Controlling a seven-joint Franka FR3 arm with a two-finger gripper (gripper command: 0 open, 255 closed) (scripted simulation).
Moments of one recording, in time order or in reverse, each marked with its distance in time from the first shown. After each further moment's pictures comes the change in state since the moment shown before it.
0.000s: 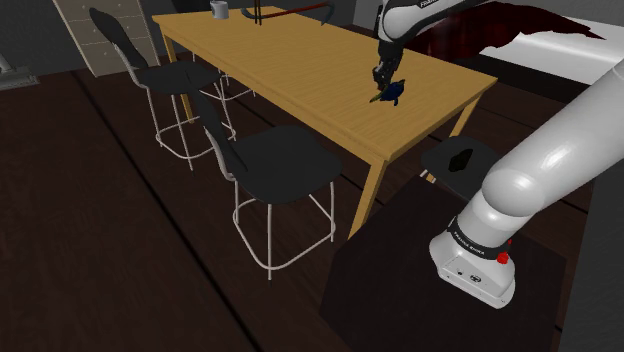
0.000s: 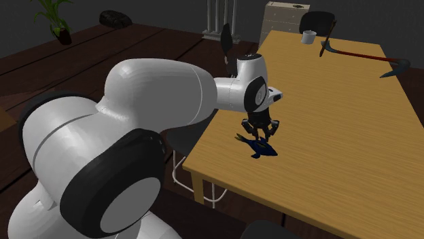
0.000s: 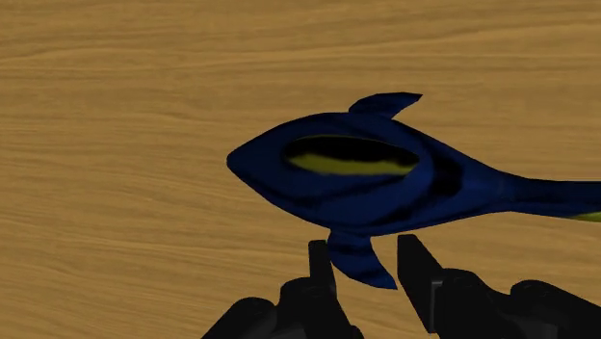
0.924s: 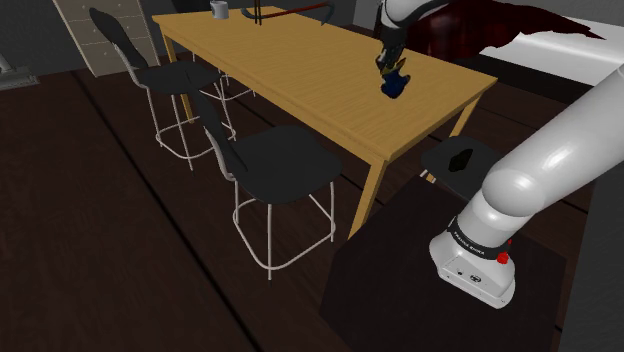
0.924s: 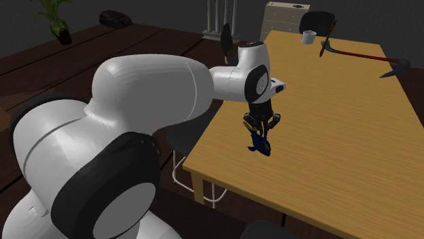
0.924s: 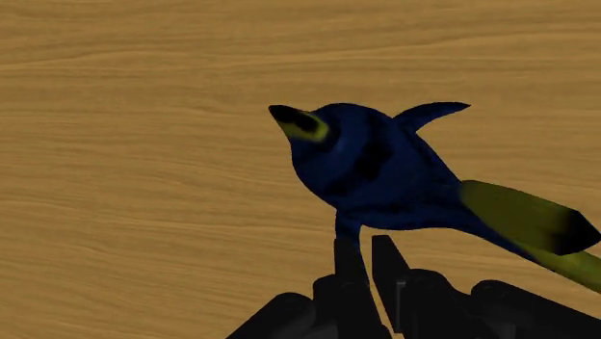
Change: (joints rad) arm 0.005 -0.027 0.005 0.064 0.015 -0.089 -0.023
